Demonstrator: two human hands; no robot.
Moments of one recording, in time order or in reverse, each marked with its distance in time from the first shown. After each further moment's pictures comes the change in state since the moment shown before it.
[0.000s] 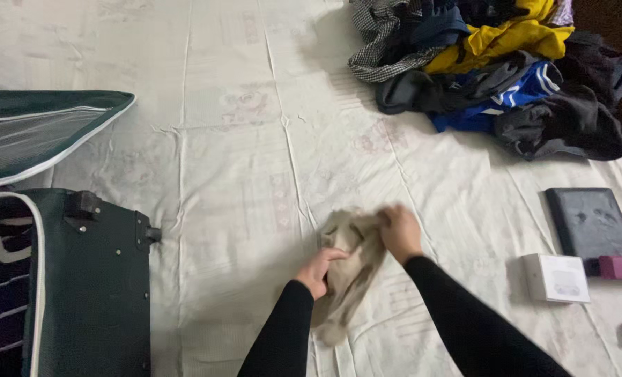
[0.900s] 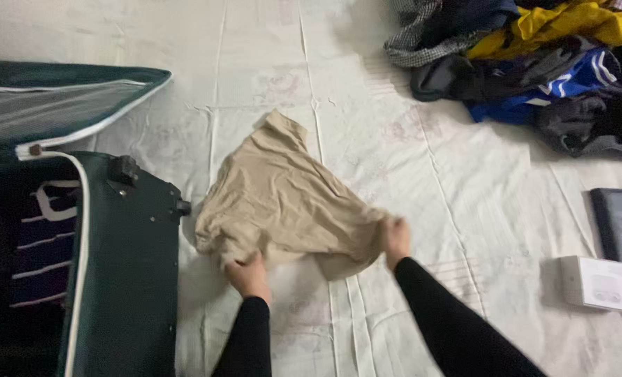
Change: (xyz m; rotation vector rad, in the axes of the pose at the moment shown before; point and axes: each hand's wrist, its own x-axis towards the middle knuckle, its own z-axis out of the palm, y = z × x) left_hand -0.095 -0.011 -0.142 0.193 1.228 0.560; right_hand -0.049 0.043 0.170 0.614 0.064 0.615
